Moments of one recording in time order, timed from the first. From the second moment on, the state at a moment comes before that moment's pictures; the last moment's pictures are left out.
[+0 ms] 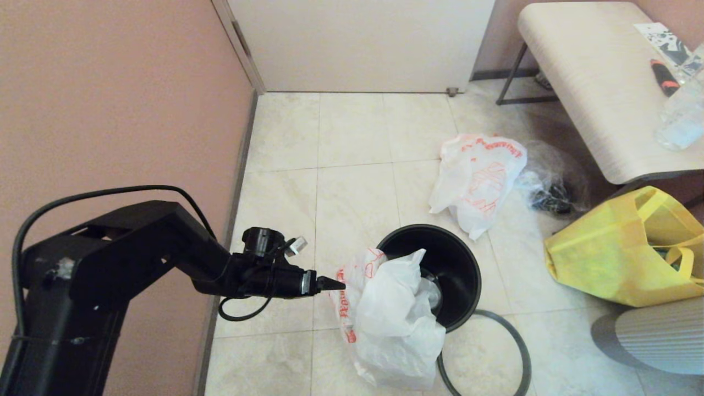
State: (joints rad) left arm -0.19 2.37 -1.19 -0.34 -0.72 -0.15; right arm 0.00 0.07 -0.04 0.11 0.01 -0.03
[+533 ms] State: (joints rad) left arm -0.20 2.45 -1.25 -0.40 -0.60 -0.07; right arm 0.00 0.06 -0.04 0.10 0.01 -0.03
